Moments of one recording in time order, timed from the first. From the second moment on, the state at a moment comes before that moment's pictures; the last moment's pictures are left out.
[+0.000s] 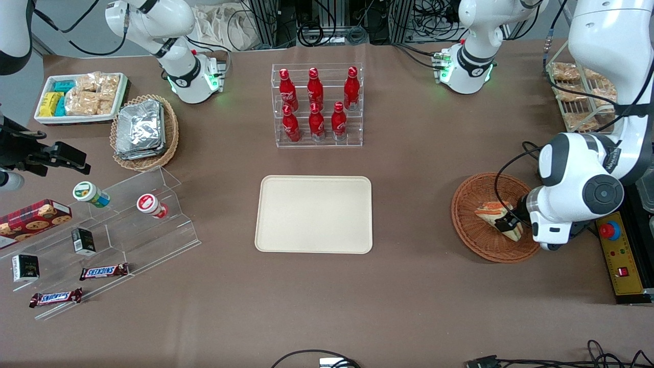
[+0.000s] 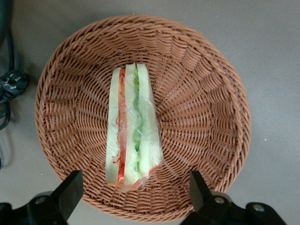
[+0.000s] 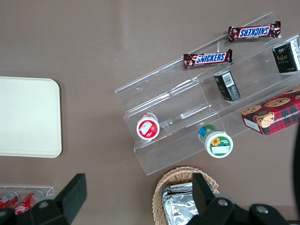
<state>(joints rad) 0.18 0.39 -0.24 -1.83 0.12 2.01 -0.80</state>
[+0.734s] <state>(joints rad) 0.18 0.48 -0.18 -1.86 0.12 2.13 -0.80</state>
